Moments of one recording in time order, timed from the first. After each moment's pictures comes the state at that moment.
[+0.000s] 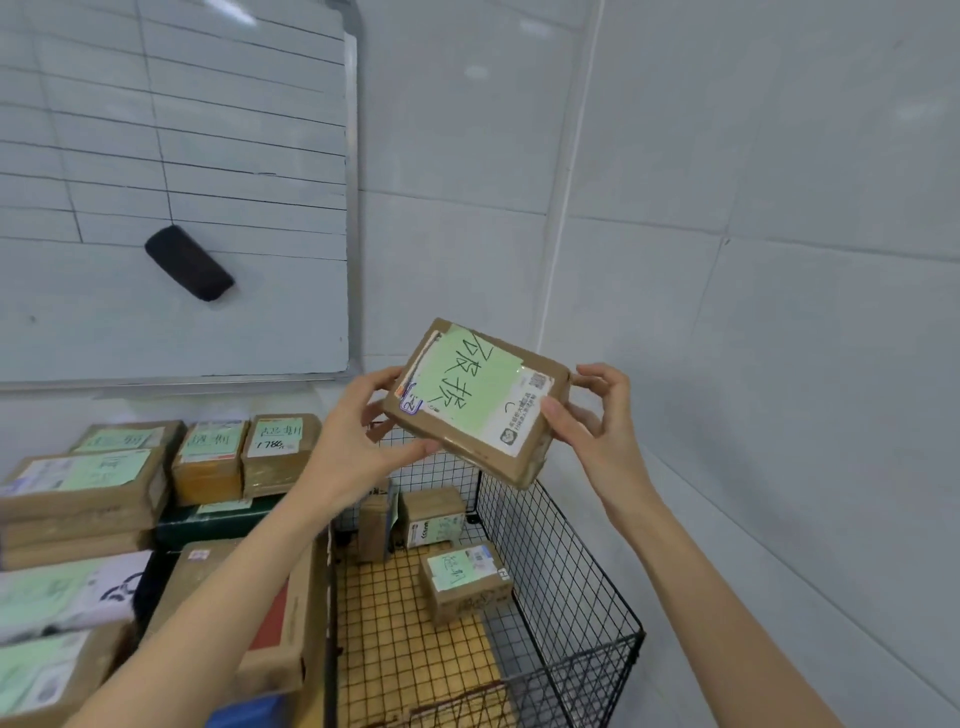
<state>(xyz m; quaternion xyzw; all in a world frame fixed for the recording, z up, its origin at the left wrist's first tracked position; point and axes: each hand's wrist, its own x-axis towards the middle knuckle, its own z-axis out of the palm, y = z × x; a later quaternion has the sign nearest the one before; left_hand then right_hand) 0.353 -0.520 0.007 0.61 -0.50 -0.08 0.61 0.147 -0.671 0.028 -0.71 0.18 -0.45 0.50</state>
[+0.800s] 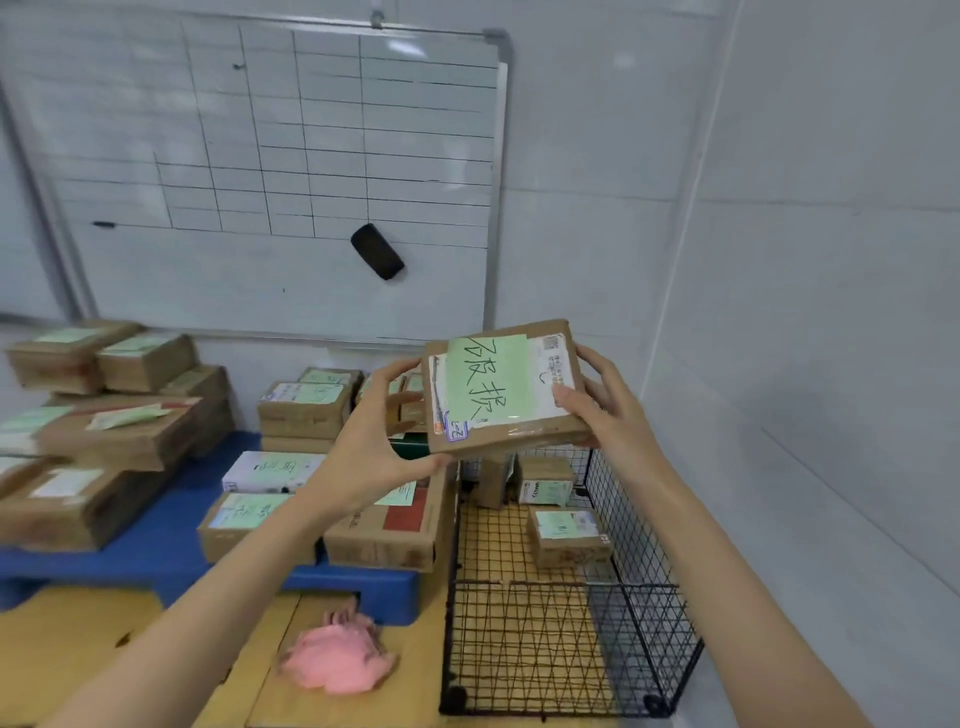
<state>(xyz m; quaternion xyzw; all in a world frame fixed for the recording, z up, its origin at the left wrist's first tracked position) 0.289 -0.354 -0.002 0.72 -0.46 0.03 0.52 0.140 -0.569 0.026 -0.76 0.09 -0.31 0.57</state>
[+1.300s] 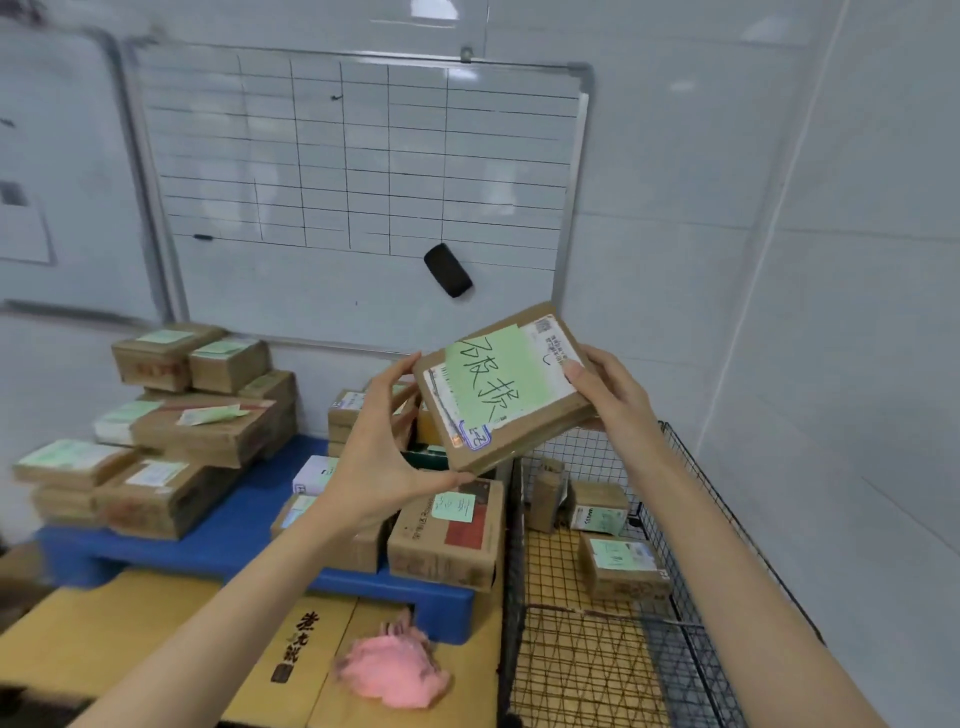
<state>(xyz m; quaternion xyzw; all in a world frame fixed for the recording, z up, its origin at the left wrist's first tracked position) 0.314 -0.287 0.001 0.69 -0.44 0.09 0.57 0.198 -0.502 0.056 -0.77 0.07 -0.30 0.55</state>
